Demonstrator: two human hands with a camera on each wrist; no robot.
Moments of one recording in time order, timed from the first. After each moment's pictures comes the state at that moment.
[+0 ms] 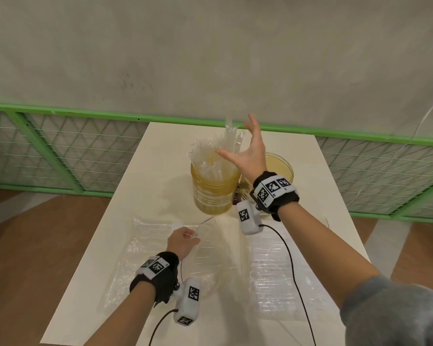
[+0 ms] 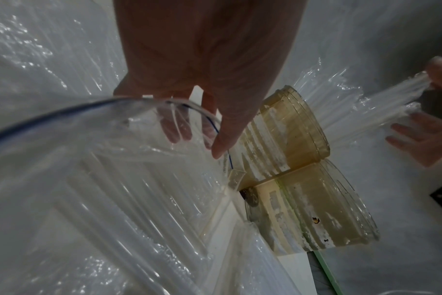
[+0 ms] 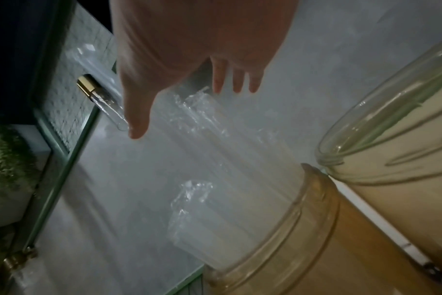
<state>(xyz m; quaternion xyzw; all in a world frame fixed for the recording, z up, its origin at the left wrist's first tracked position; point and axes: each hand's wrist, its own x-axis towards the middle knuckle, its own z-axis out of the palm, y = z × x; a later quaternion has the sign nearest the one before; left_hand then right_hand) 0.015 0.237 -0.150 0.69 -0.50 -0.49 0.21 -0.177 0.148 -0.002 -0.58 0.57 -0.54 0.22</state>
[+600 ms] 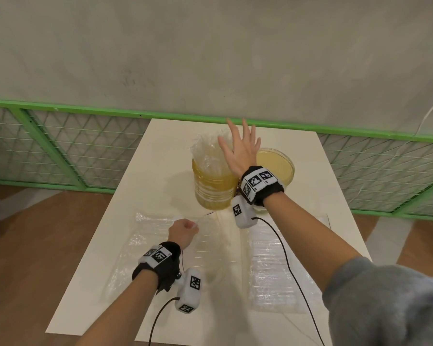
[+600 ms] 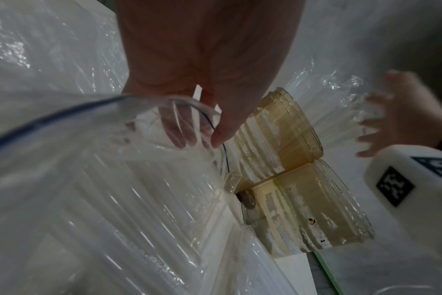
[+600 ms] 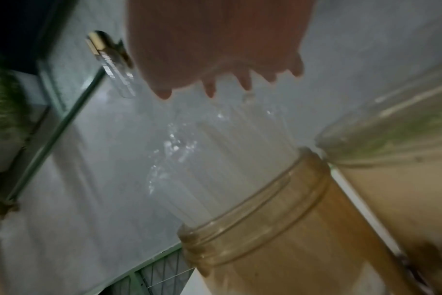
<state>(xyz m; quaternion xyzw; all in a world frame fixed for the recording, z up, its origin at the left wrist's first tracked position) 0.013 0.235 -0.136 0.71 -0.48 -0.47 0.22 -0.161 0.135 -0.019 -0.65 0.66 -0.34 0.13</state>
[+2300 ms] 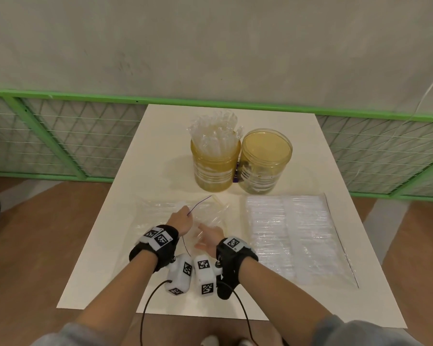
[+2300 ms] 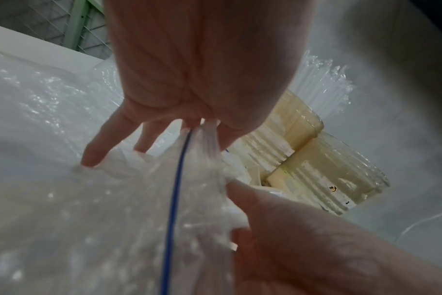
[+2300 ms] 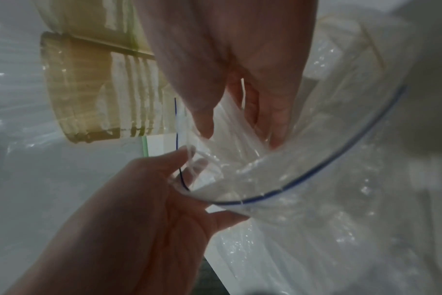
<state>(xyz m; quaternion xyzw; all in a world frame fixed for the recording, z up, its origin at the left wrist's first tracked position) 0.025 0.250 -0.126 0.67 -0.62 -0.41 0.01 -0.074 0.290 -0.163 -0.13 0.64 -0.34 0.68</state>
